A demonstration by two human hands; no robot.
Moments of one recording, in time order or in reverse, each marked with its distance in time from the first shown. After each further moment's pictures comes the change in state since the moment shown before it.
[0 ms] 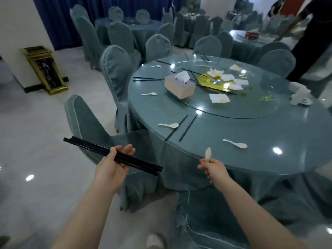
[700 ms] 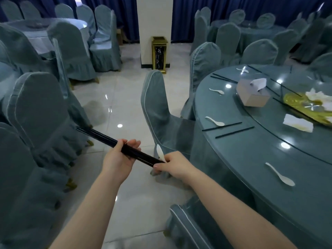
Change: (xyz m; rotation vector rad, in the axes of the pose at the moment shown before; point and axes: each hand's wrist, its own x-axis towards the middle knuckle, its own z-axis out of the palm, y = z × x) left_hand -0.166 -0.118 -0.003 -0.276 0.470 0.442; right_hand -0.104 -0.014 0.014 -0.653 -1.128 -0.540
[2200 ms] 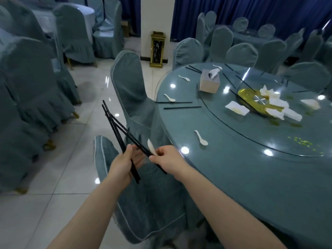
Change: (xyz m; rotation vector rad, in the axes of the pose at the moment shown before) left_hand -0.282 -0.289 0.092 0.281 0.010 -0.011; right_hand -0.283 0.171 -0.150 -0.068 0.035 -0.029
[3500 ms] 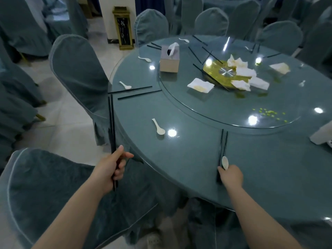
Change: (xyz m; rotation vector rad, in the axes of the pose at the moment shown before) left_hand 0.014 -0.072 0.131 0.333 -0.119 -0.196; right_hand -0.038 0.337 -0.236 -0.156 0.688 0.695
